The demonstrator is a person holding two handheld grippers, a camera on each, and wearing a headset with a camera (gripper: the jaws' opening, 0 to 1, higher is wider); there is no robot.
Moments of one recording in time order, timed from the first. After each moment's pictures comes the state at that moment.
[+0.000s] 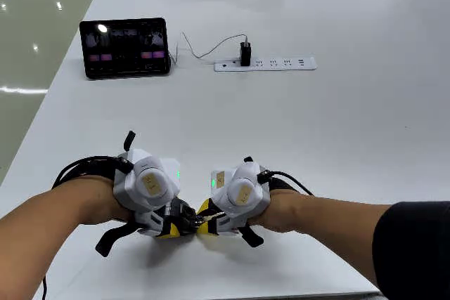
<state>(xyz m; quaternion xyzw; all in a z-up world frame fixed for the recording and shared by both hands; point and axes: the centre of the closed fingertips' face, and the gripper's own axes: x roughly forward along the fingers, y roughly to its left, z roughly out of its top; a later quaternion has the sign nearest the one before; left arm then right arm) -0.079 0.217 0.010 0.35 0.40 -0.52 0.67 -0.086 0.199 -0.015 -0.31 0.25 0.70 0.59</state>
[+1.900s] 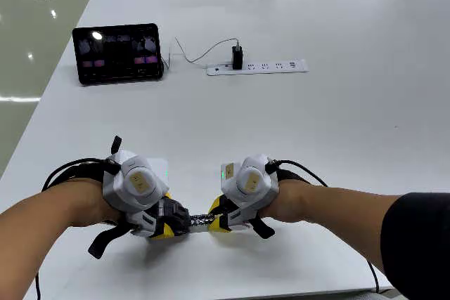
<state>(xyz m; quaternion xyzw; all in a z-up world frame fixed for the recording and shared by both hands) -0.077 0.217 0.011 0.33 0.40 -0.51 0.68 -0.078 0.164 -0.016 -0.29 0.30 0.69 0.59</state>
